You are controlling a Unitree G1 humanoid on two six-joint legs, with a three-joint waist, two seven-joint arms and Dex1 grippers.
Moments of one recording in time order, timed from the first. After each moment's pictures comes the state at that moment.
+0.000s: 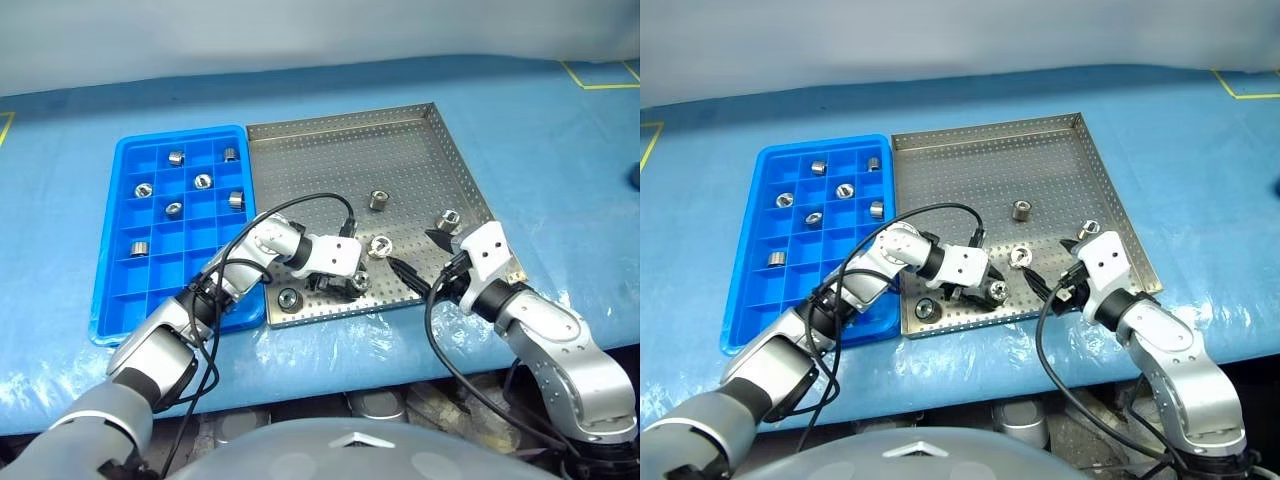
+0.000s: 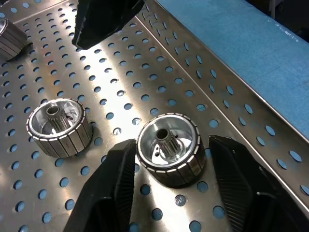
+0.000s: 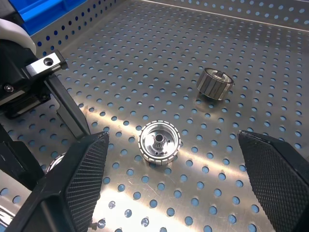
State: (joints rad) left arm -0.62 0.30 -0.62 0.24 0.08 0.10 -1.19; right arm 0.20 -0.55 -0.11 -0.65 0.40 0.64 0.48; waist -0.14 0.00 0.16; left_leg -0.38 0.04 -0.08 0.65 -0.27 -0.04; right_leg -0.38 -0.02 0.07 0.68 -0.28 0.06
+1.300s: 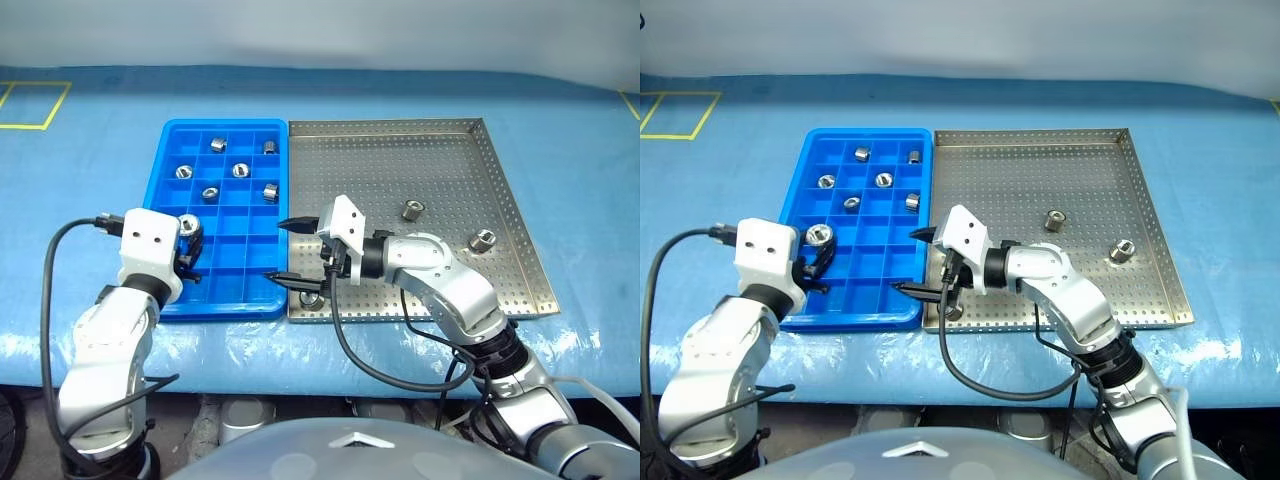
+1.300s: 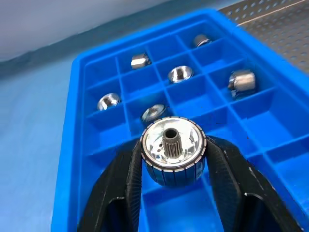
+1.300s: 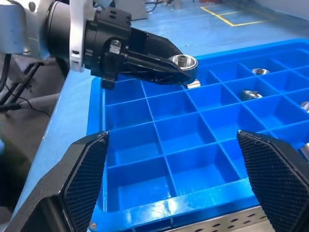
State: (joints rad) left arm 0.15 0.26 0.16 -0.88 0.04 1.02 -0.27; right arm -0.35 -0.36 0.40 -0.32 0.36 0.52 0.80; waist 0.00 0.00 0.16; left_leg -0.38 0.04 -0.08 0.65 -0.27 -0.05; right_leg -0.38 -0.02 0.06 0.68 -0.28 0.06
